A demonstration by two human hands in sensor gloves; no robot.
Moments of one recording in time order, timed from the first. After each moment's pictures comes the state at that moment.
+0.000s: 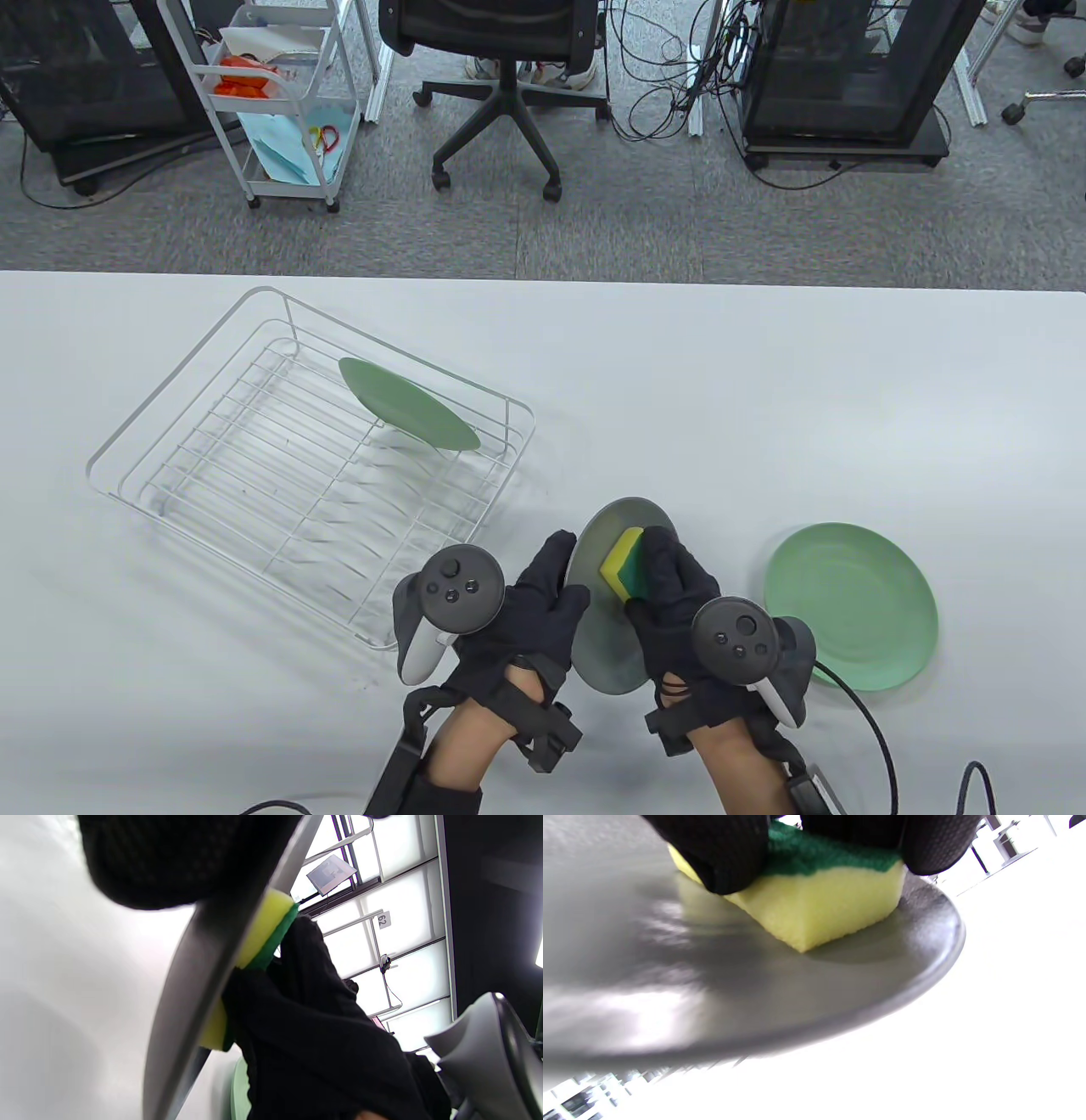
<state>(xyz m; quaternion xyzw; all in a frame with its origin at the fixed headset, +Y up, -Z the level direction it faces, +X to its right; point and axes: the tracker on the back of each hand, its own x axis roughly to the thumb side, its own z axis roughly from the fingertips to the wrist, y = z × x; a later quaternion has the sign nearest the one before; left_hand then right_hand) -0.090 -0.687 -0.203 -0.13 -0.16 0.51 0.84 0.134 -0.720 -0.184 0.07 -0.05 0.94 0.34</state>
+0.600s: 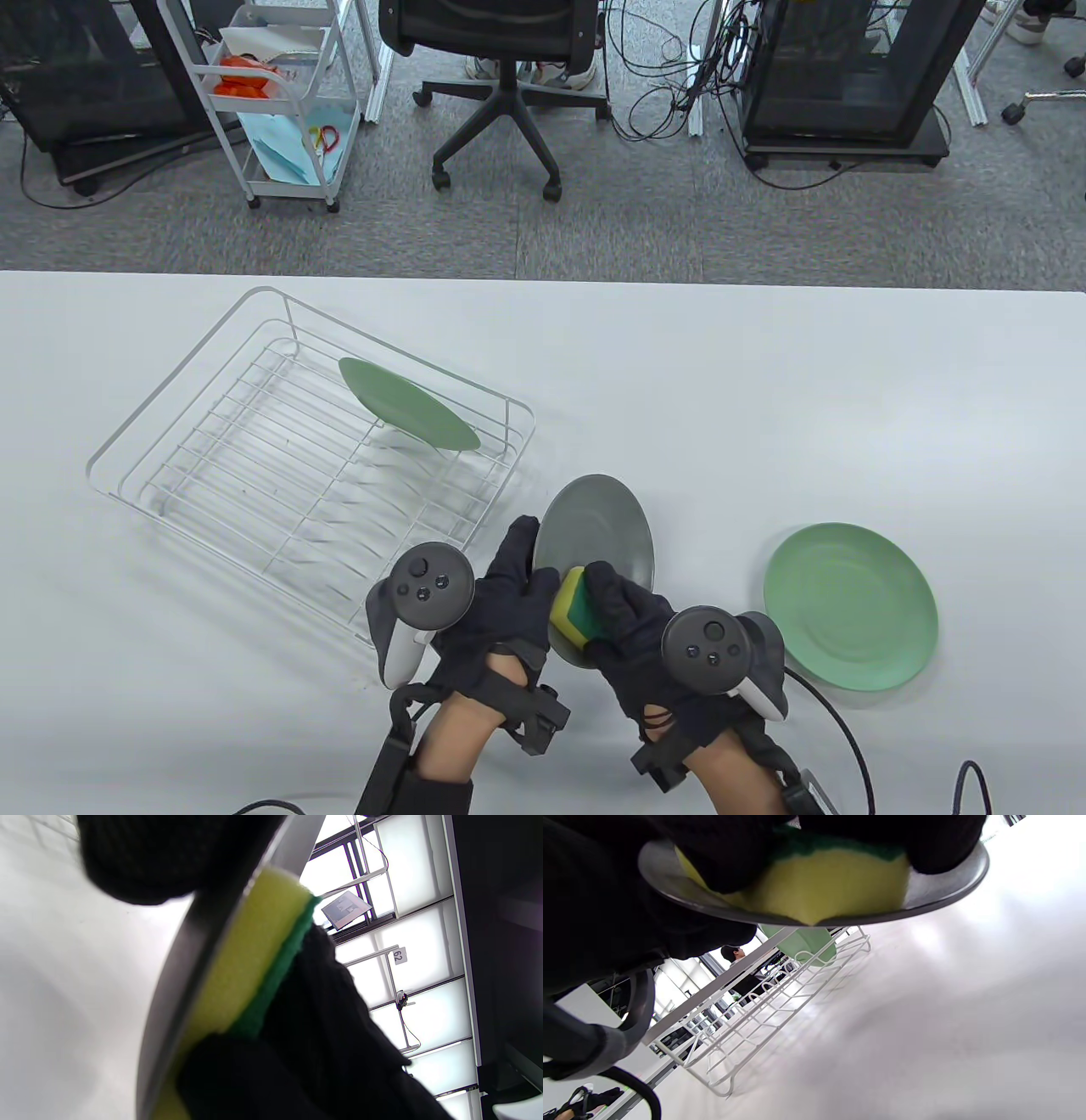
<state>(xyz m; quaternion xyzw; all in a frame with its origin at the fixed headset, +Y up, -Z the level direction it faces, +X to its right) -0.108 -0.693 -0.209 -0.10 -0.10 0.53 0.84 0.110 -0.719 -0.176 0.18 0.05 0.91 0.37</state>
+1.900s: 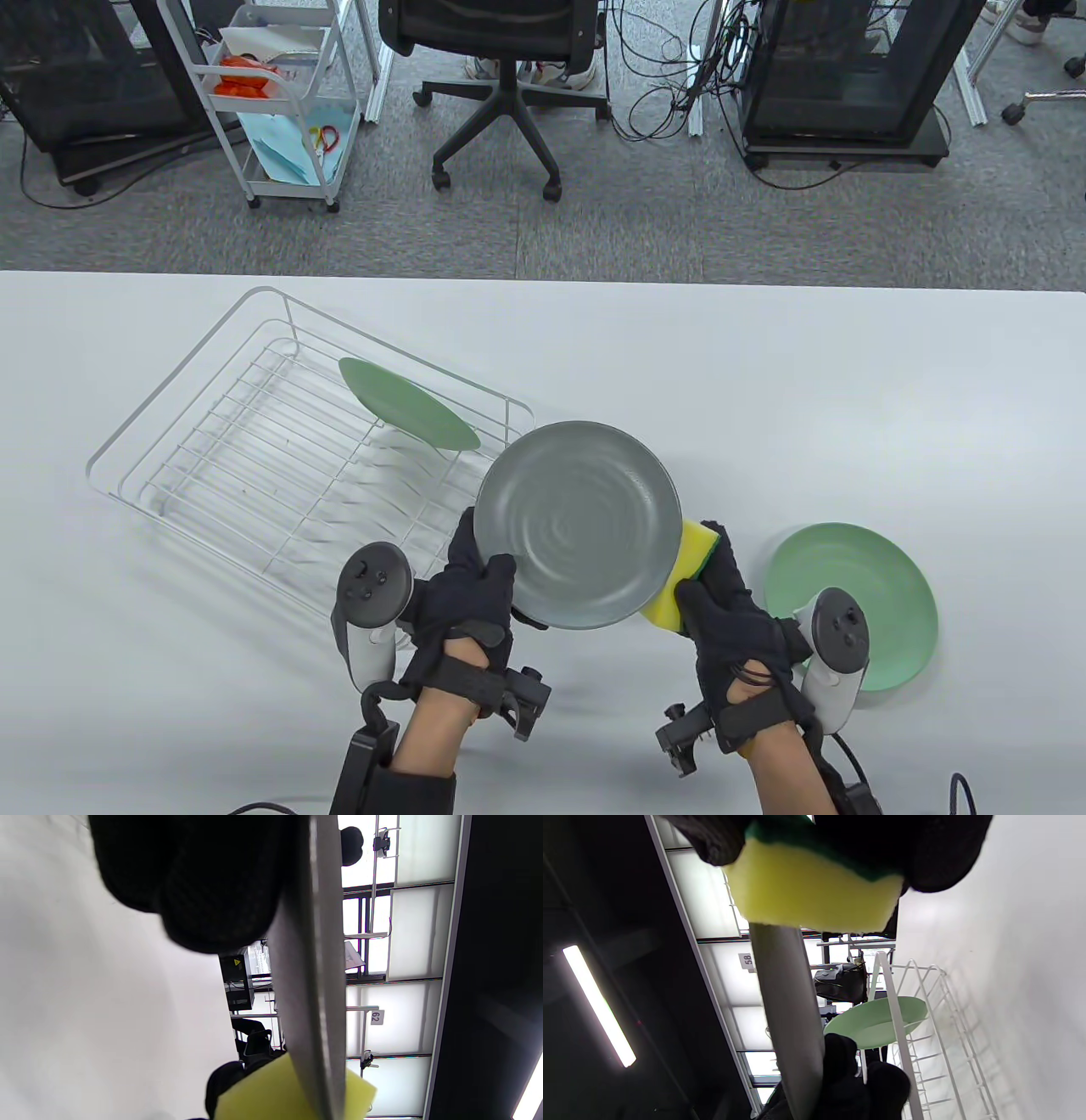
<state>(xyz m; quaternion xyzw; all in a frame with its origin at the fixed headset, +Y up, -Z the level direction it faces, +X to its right) -0.132 -0.696 -0.210 -0.10 -0.04 0.65 0.75 0.174 -0.718 -0.179 0.03 0.03 0.66 0.75</state>
